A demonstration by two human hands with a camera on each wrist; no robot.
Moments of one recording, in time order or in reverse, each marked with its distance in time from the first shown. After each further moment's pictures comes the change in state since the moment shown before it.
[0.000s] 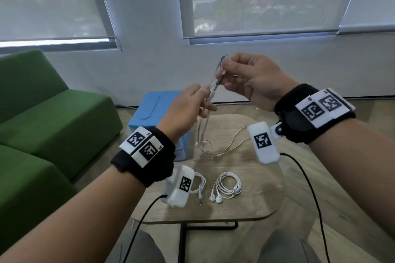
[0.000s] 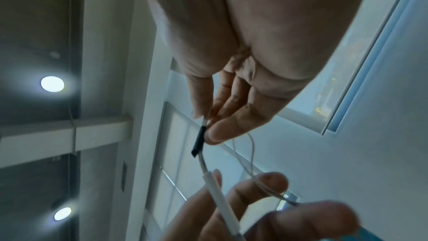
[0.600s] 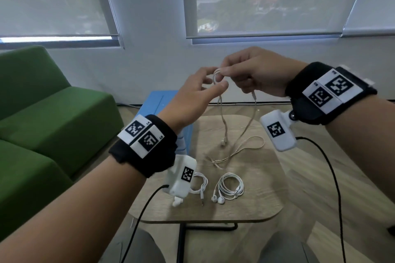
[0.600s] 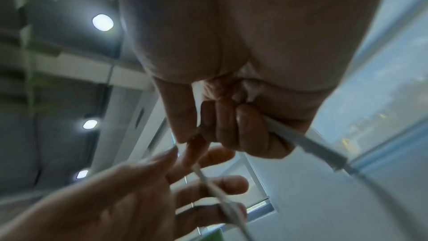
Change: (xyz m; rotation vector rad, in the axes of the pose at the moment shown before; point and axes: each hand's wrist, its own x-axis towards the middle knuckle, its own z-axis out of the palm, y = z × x) left_hand 0.003 0.018 -0.009 0.085 -0.047 0.145; right_hand 0.011 -0.030 -0.001 -0.540 -0.265 0.109
